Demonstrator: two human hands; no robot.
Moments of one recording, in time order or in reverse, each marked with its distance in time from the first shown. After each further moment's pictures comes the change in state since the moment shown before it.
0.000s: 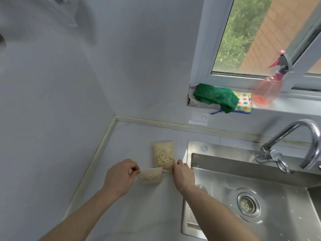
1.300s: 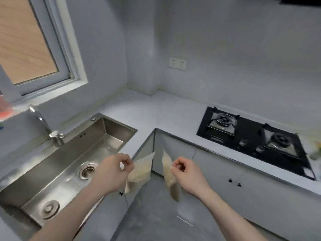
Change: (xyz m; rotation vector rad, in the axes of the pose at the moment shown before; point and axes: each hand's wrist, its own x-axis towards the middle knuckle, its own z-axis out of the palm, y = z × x) left_hand -0.367 0.399 0.051 -0.150 -0.490 1.110; right_hand -0.711 0.146 -0.041 0.887 0.856 1.085
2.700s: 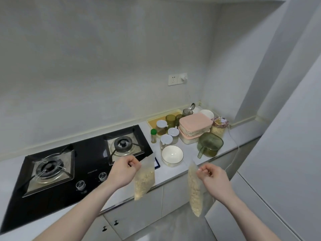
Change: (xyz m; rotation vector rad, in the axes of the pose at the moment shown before) left_hand 0.128 0.659 0.505 -0.175 -0.672 0.589; right_hand -0.138 0.472 -0.547 0.115 0.912 0.659
